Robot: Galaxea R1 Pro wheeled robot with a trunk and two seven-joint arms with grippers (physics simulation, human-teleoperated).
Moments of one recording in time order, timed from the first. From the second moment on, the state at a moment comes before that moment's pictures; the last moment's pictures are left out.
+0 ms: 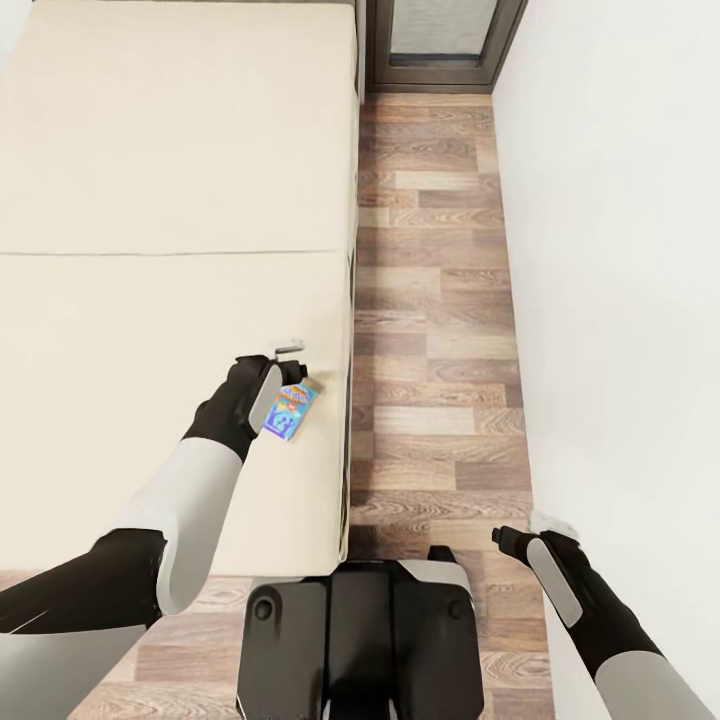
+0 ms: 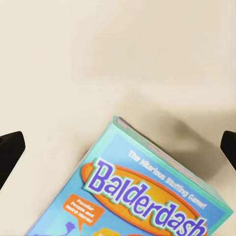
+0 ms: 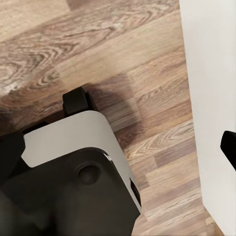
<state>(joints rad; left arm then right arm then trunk) -1.19 -0.17 0.05 -0.70 0.07 0.63 0.27 -0.54 -0.14 0.03 -0.92 -0.55 0.59 -0.40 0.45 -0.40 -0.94</state>
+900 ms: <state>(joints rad) -1.20 -0.17 0.05 -0.71 0.07 0.62 0.27 -0.54 -0.14 0.03 -0.92 -0.55 0.58 -0.40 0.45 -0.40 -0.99</state>
